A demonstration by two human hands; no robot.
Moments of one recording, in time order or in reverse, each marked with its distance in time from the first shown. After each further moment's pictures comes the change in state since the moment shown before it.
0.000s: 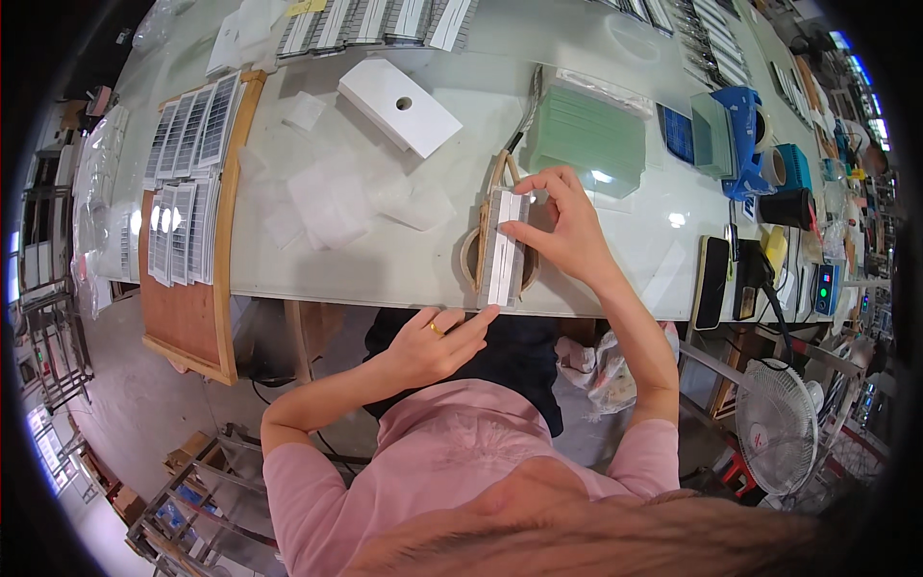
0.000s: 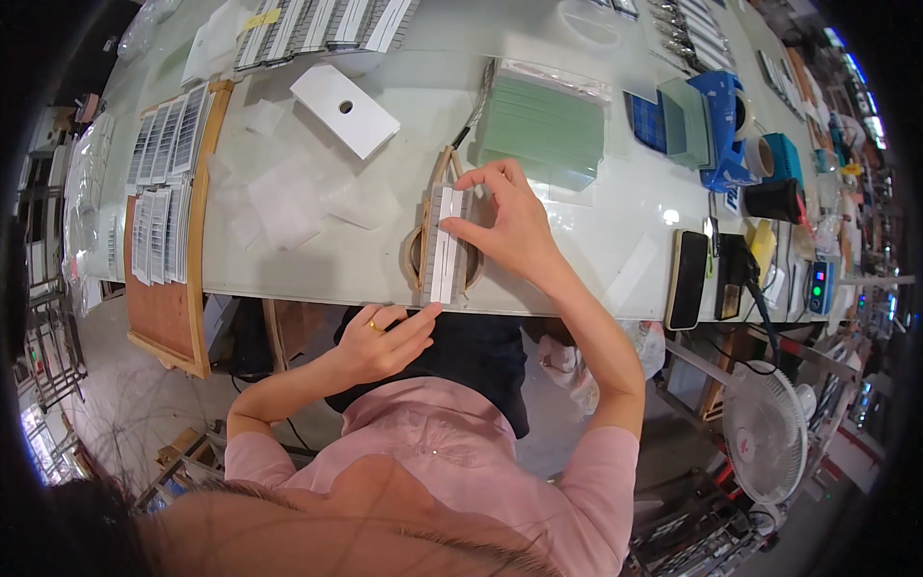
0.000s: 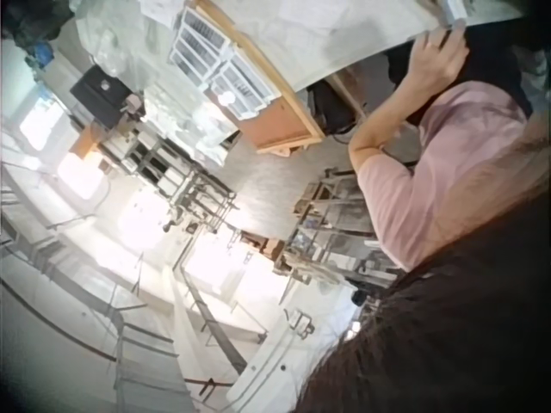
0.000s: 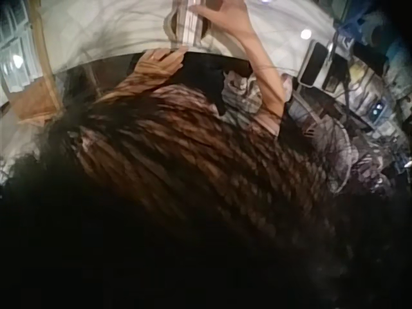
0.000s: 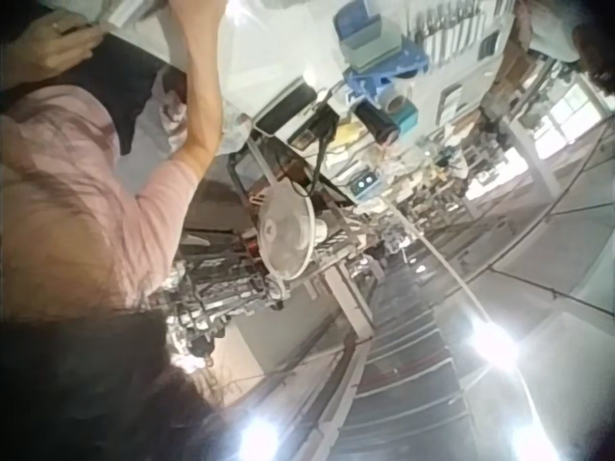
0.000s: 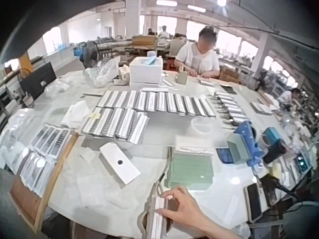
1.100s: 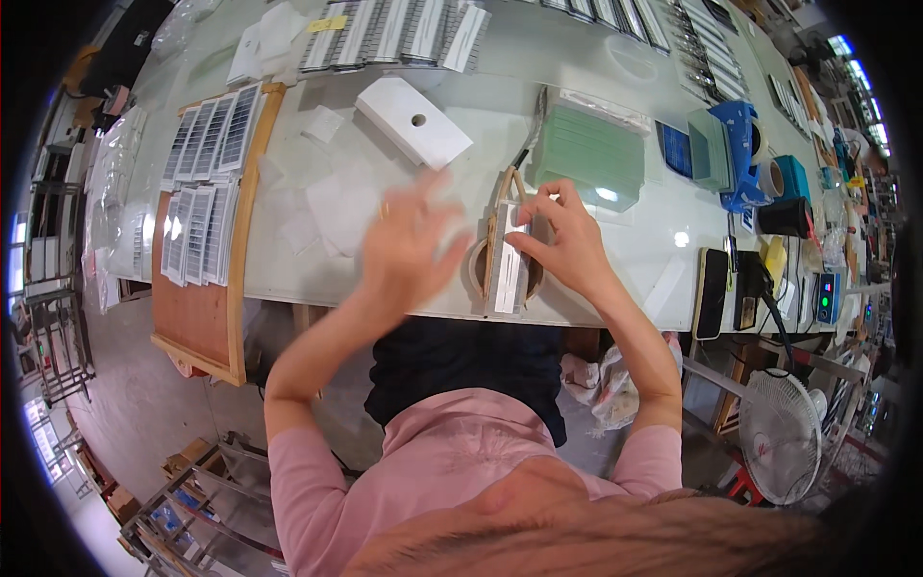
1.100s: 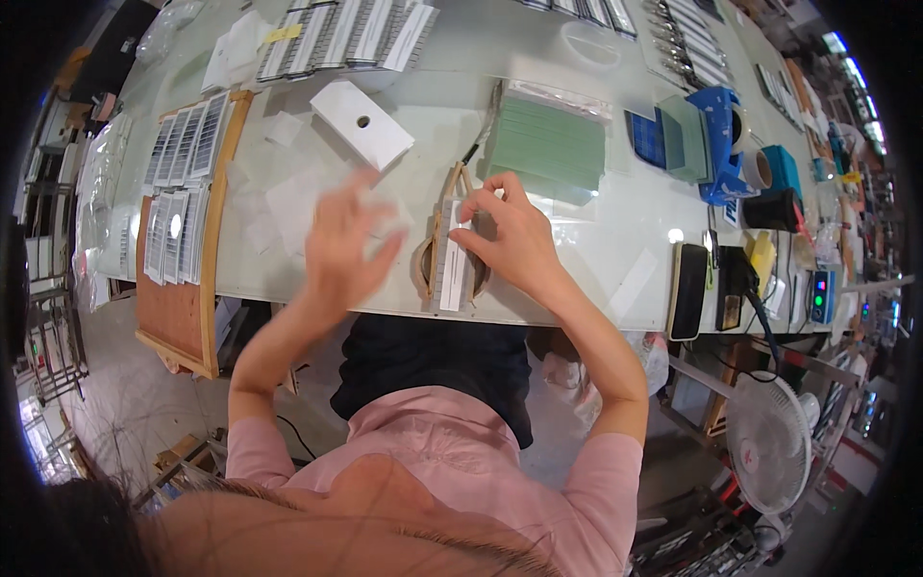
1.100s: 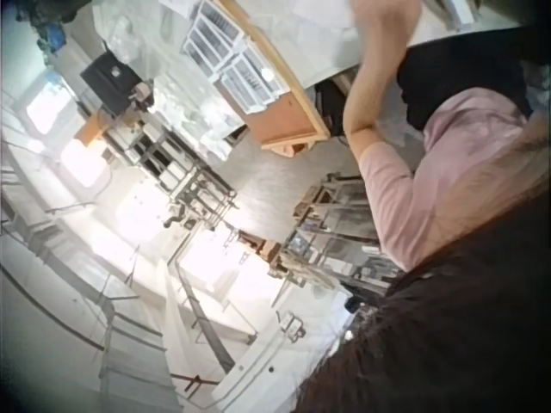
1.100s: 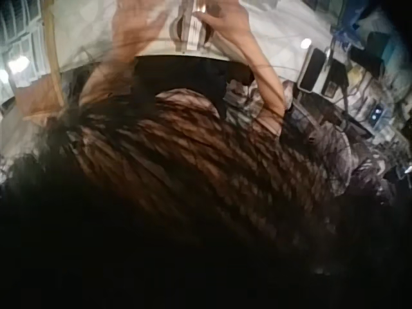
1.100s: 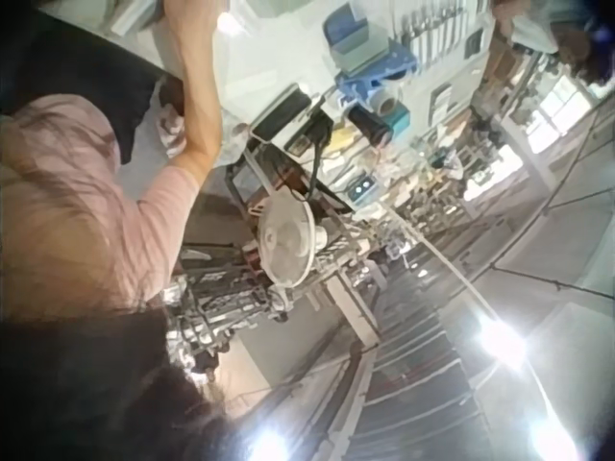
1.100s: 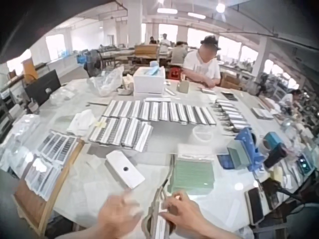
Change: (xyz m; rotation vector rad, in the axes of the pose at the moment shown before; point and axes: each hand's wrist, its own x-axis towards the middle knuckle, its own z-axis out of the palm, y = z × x) left_hand 0.061 -0.077 -0.028 0.062 0.292 -0.355; right_hand -0.001 -0.010 0.002 -0.164 0.023 -0.090
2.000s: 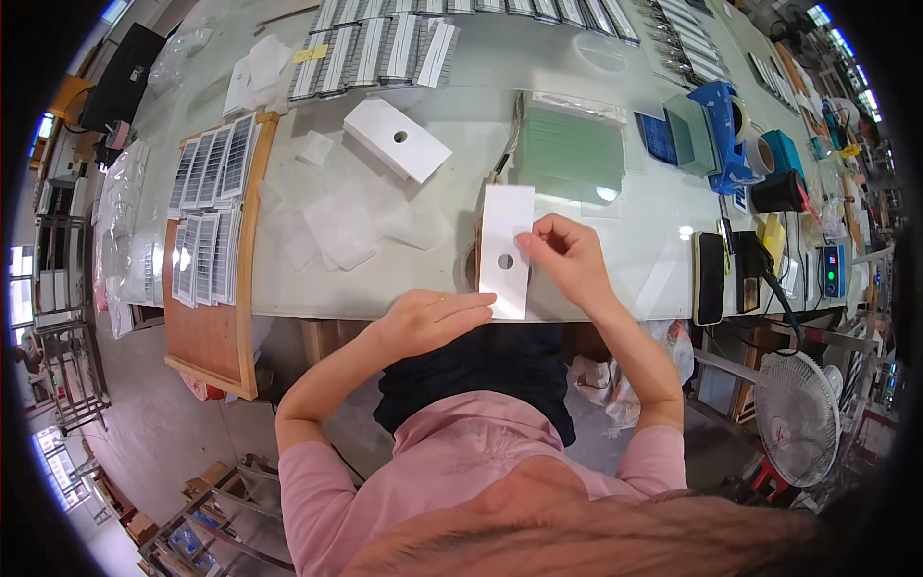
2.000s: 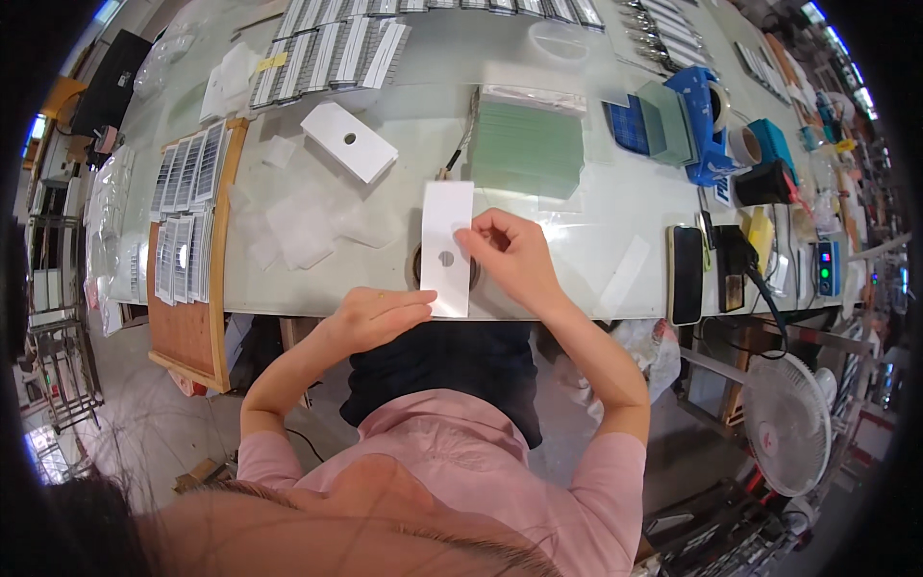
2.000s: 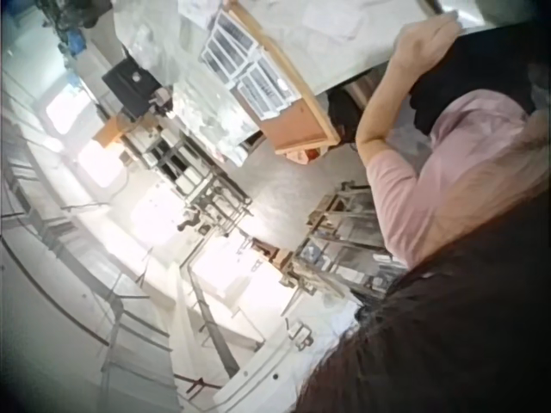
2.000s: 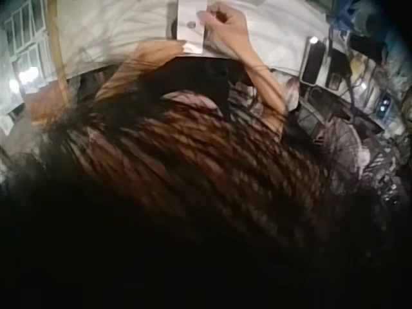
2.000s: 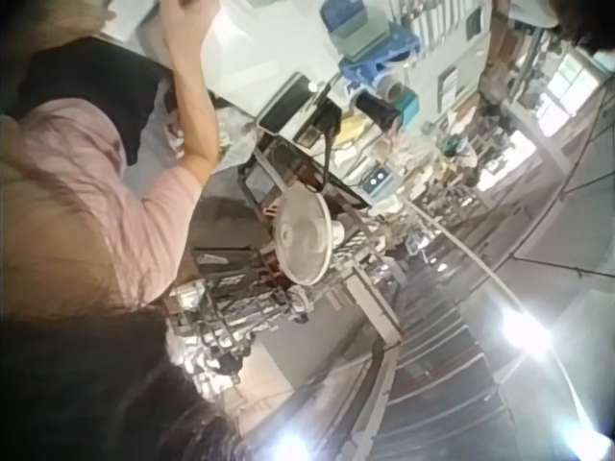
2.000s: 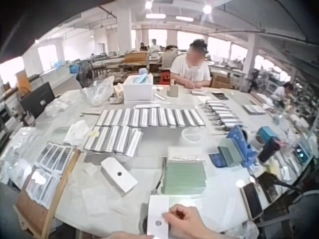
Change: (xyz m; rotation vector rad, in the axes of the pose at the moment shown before) left_hand -0.046 0.017 0.008 -0.453 -0.207 0.401; right_hand -0.031 0.004 0.000 0.610 0.055 0.294
